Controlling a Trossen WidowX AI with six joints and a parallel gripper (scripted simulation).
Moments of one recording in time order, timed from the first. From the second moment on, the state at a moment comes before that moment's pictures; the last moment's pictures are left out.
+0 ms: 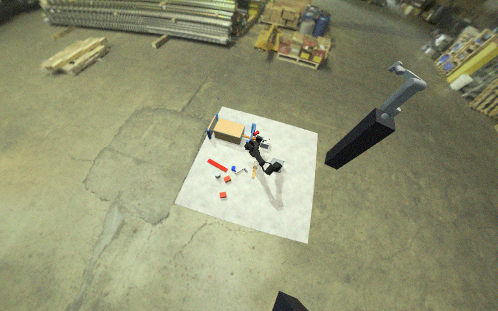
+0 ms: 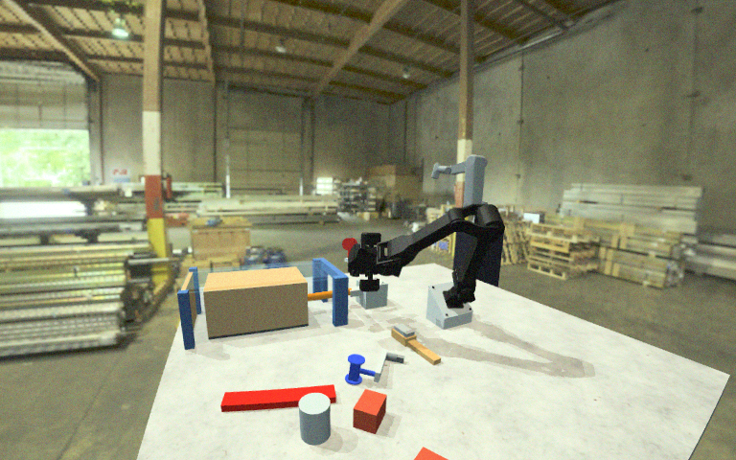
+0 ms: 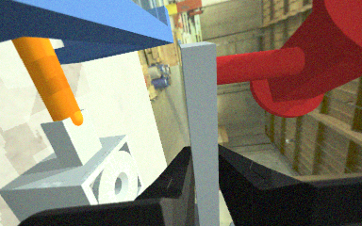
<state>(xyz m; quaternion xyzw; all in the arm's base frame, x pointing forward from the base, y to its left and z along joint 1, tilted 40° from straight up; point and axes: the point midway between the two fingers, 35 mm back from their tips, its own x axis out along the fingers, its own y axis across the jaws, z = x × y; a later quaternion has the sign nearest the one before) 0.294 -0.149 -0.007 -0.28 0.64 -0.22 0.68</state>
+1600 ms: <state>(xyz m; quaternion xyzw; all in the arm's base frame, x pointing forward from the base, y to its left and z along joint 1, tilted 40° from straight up) 0.280 -0.181 -0.071 -0.35 0.62 -0.24 0.66</state>
